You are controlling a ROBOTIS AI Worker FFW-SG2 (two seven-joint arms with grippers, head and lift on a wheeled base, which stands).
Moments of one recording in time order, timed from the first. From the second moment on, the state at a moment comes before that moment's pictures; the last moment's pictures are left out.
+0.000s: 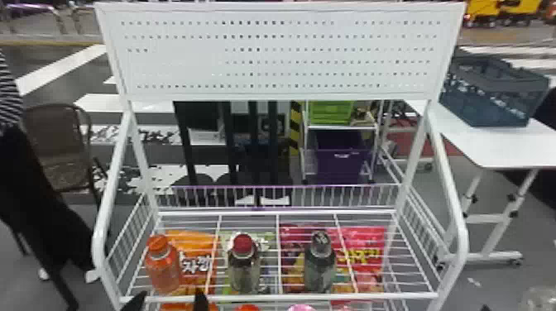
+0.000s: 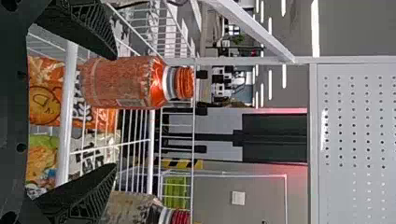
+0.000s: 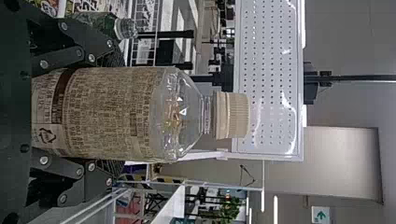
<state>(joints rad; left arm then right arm) 0.39 0.25 -0.26 -1.70 0.14 -0.27 0.40 1.01 0.00 -0.24 -2.47 -0.16 -0.07 0.30</state>
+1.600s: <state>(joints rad) 0.11 0.26 -0.25 -1.42 0.22 -0.25 0.37 1.02 0.00 -0.27 -2.48 -0.16 -0.05 0.30</state>
